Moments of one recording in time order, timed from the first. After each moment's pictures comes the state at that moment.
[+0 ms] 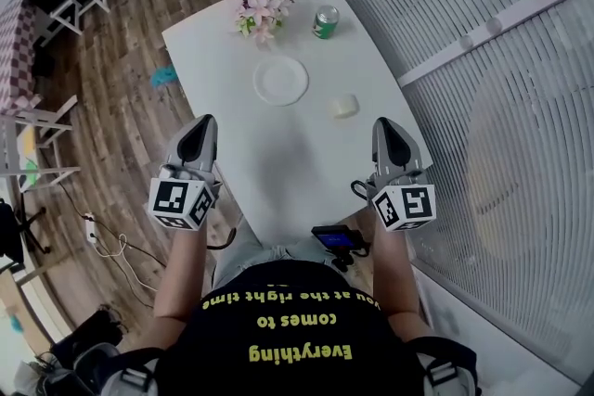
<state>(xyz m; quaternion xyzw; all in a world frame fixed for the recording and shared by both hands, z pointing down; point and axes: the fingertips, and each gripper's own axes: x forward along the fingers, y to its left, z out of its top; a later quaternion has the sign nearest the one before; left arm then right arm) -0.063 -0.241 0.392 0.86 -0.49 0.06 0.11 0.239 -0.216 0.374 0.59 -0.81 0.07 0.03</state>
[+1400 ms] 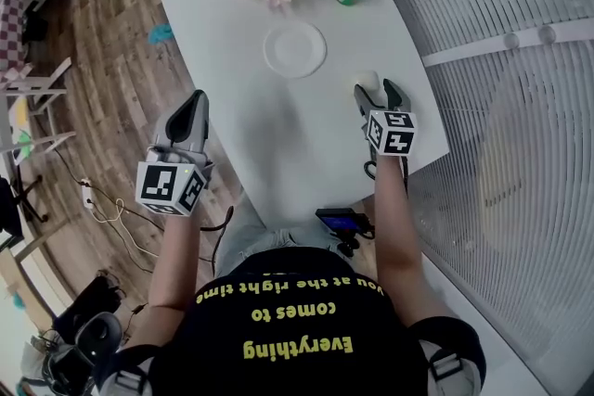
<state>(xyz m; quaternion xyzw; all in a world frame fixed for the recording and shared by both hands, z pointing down) -0.097 -0.263 0.430 0.84 -0.51 0.08 0.14 0.247 -0.296 0.600 0.56 -0.75 0.24 0.26</state>
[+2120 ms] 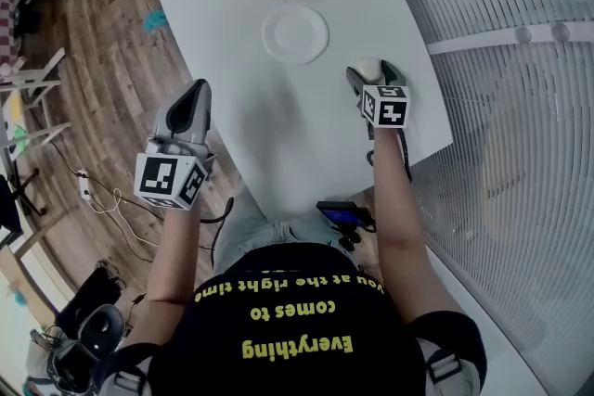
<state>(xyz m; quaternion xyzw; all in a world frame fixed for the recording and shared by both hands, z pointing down) -0.090 -0.265 0.444 0.85 -0.50 0.09 0.15 0.240 -0.315 0.648 0.54 -0.73 0.26 0.31</state>
